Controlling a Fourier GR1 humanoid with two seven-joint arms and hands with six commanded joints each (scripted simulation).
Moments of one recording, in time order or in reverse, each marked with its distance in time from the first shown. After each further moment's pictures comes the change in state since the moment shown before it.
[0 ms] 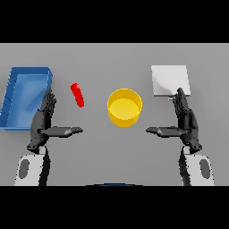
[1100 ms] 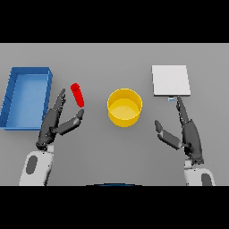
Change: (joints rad) left arm -0.041 0.043 -0.103 0.048 -0.184 0.007 0.020; right arm 0.153 -0.071 0.121 -0.162 0.242 -0.043 -0.093
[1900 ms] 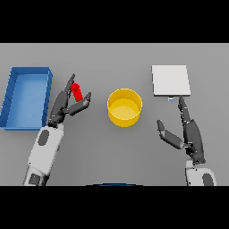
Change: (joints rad) left arm -0.320 -0.014 0.080 0.413 -0.021 0.043 -0.079; right arm 0.000 -0.005 -0.013 0.002 -0.015 0.003 -0.023
